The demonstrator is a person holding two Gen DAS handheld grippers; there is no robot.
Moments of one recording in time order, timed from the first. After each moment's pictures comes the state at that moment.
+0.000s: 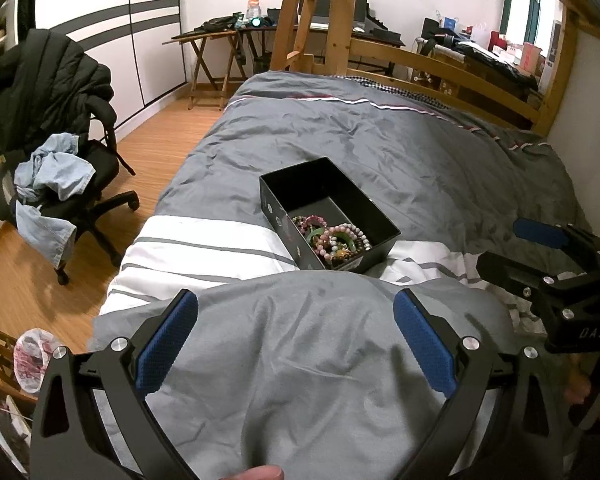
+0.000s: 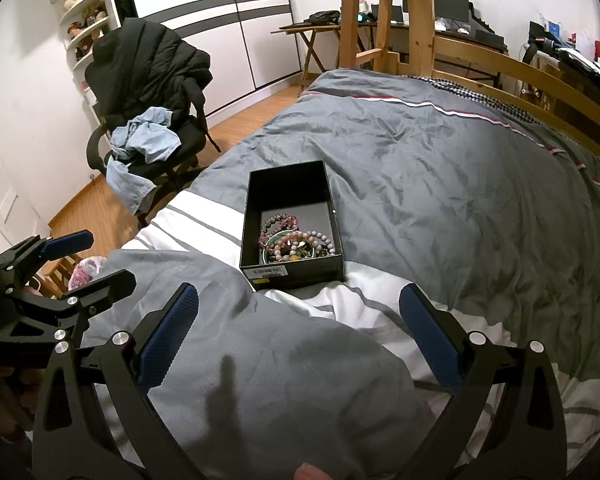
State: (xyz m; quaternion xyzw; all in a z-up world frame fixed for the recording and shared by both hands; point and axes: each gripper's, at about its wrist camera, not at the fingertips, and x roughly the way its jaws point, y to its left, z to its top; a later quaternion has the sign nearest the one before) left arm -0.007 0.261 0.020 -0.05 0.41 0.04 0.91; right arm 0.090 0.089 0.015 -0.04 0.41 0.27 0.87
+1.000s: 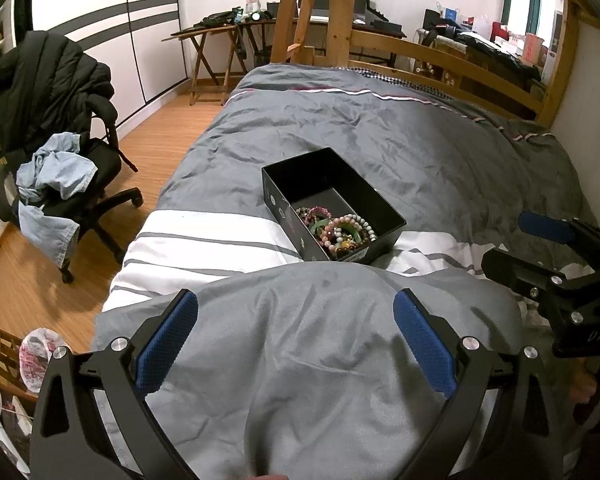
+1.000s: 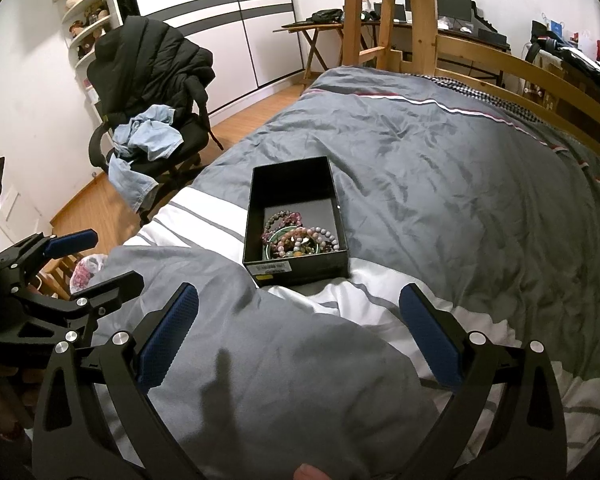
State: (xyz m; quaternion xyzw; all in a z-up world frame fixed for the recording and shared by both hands) left arm -0.005 0.259 0.014 -0.03 0.42 0.05 0.90; right arm 0.089 0.091 0.014 -0.04 0.41 0.27 0.87
